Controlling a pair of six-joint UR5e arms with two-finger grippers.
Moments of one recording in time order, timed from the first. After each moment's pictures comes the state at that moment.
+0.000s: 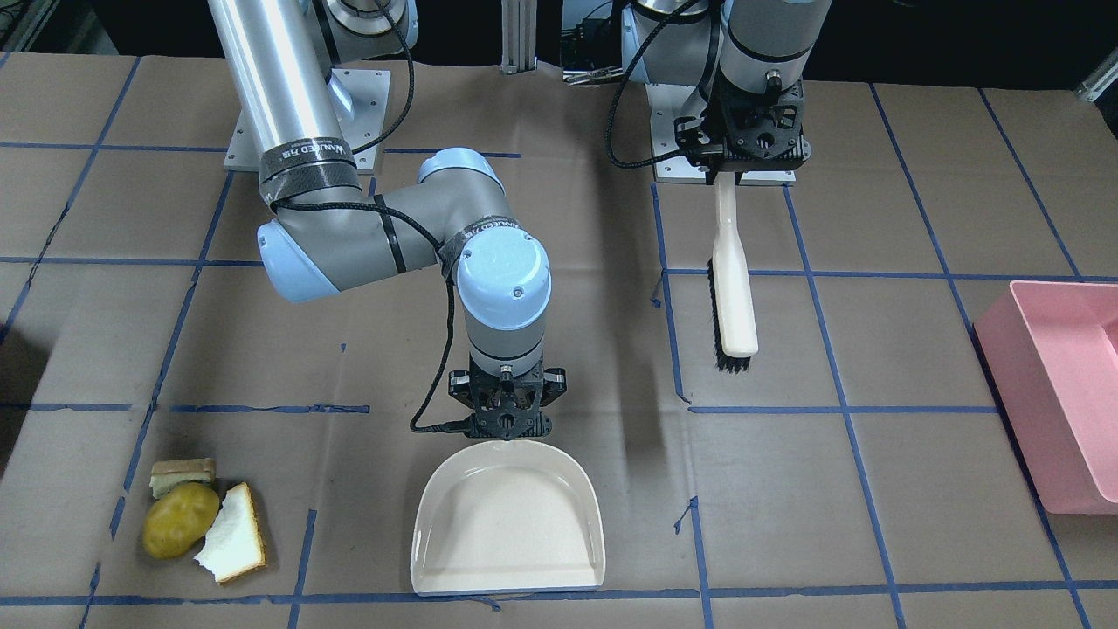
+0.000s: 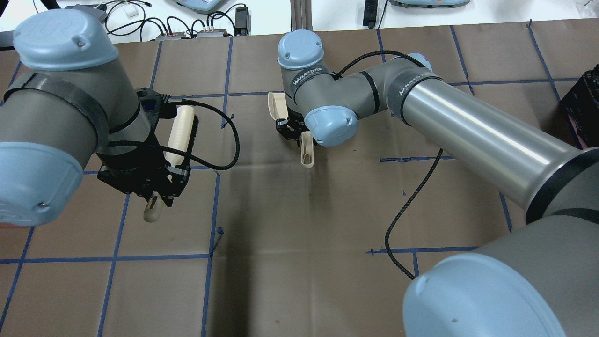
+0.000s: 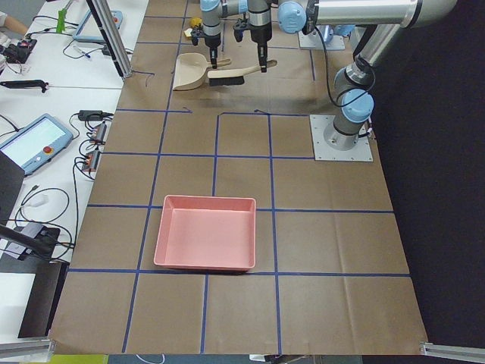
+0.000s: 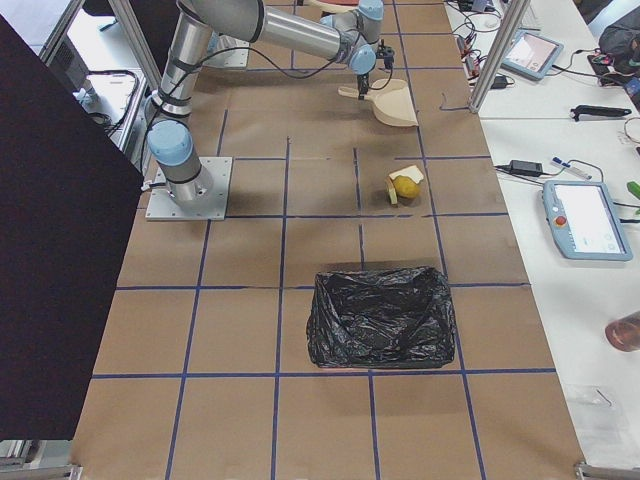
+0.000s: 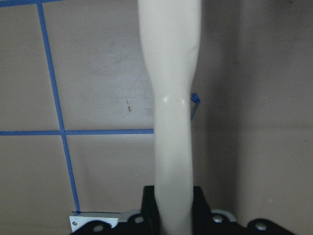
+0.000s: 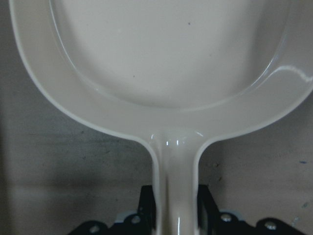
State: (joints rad) left arm -1.63 -1.39 -1.85 -1.64 1.68 -0.03; right arm 1.94 -1.01 1.49 -2.07 -1.58 0.35
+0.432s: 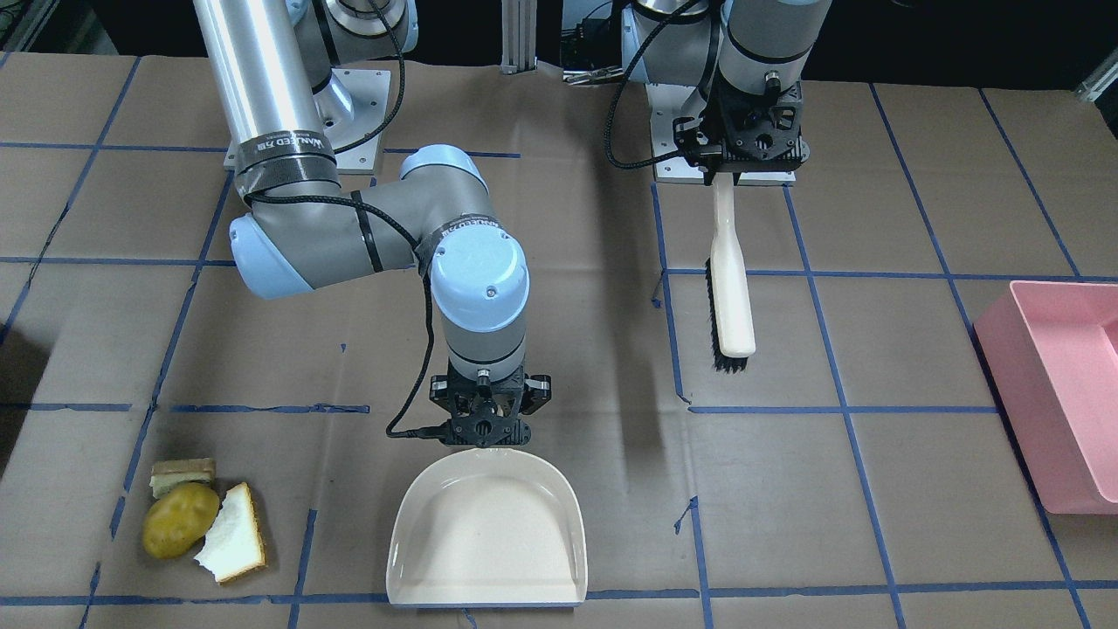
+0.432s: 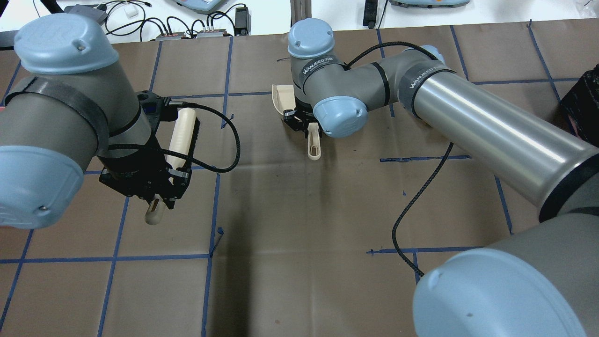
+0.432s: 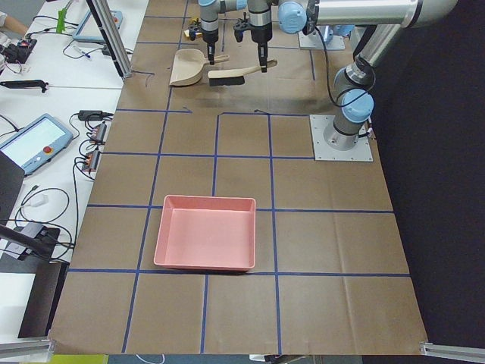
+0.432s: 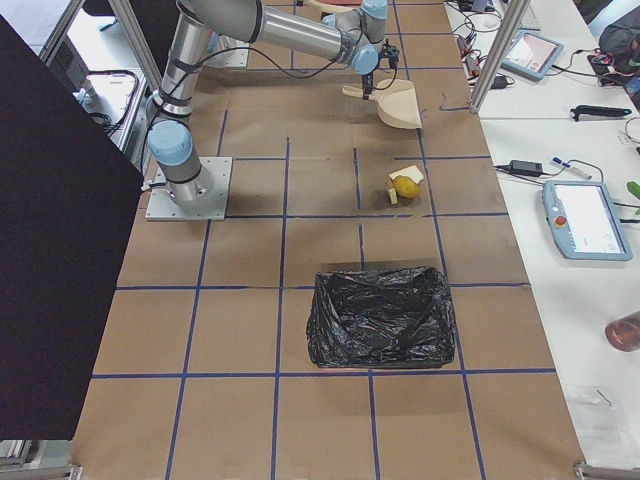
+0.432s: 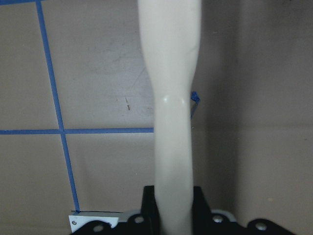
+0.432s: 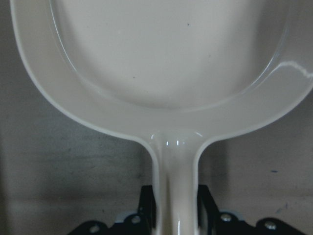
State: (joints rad) left arm -1.63 -1.39 -1.85 -1.64 1.67 -0.03; right arm 1.90 -1.03 1.48 -2.06 -1.58 0.34
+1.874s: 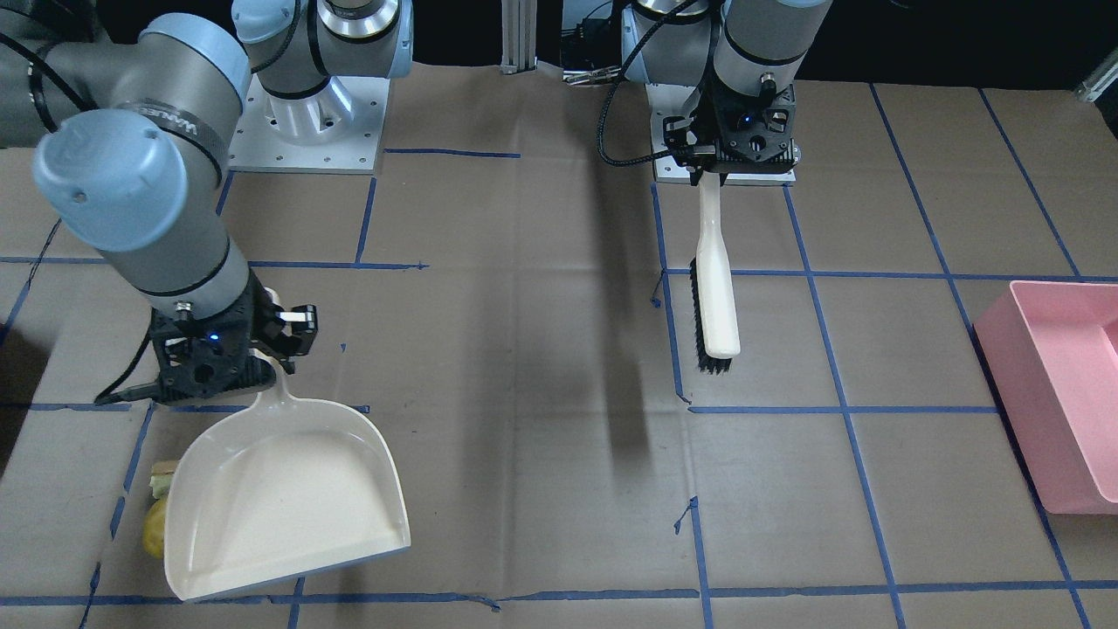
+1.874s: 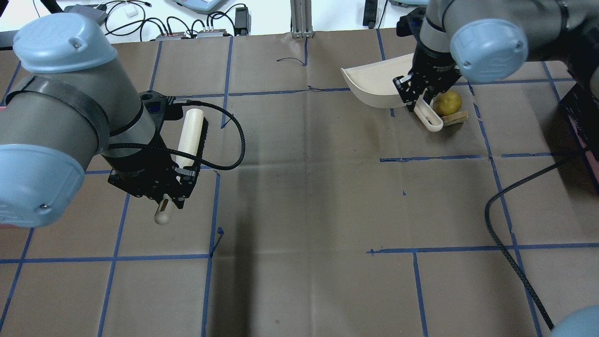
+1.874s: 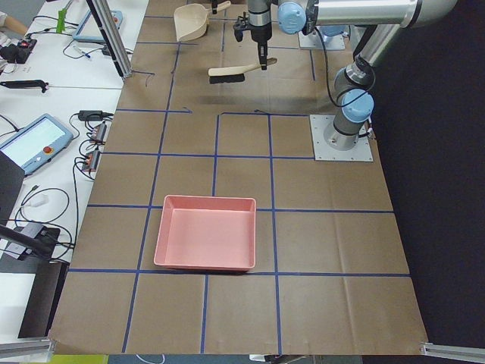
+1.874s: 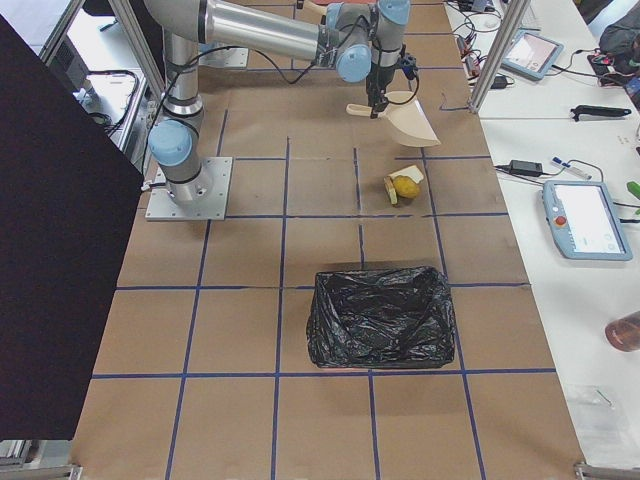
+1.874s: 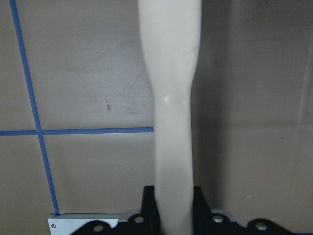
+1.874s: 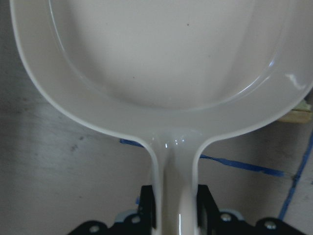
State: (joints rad) left arm -1.63 -1.40 -1.85 -1.64 1.62 -0.03; right arm 1.53 -1.33 1.58 -1.80 -1.62 -0.32
